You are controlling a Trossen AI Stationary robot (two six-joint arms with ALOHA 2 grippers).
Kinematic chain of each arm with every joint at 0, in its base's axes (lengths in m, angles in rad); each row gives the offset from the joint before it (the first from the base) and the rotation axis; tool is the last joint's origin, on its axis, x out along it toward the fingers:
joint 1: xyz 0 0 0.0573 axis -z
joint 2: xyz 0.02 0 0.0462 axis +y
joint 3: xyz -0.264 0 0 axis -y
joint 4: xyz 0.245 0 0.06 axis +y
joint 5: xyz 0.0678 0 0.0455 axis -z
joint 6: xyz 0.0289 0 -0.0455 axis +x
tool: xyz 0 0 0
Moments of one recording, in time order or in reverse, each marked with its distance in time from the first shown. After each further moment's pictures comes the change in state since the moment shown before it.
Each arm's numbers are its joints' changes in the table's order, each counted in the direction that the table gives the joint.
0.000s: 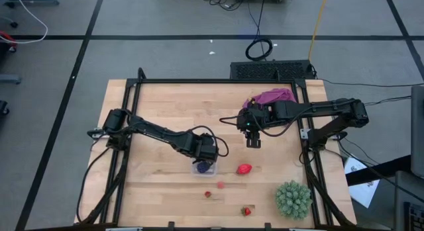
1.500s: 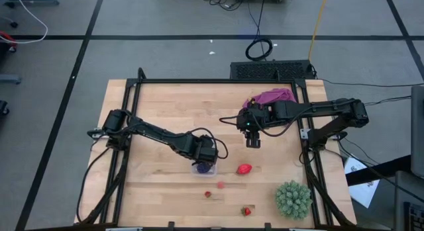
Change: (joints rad) left arm 0.017 0.000 0.000 0.004 0.009 -0.025; right arm 0.000 0.000 0.000 -0.007 0.000 0.000
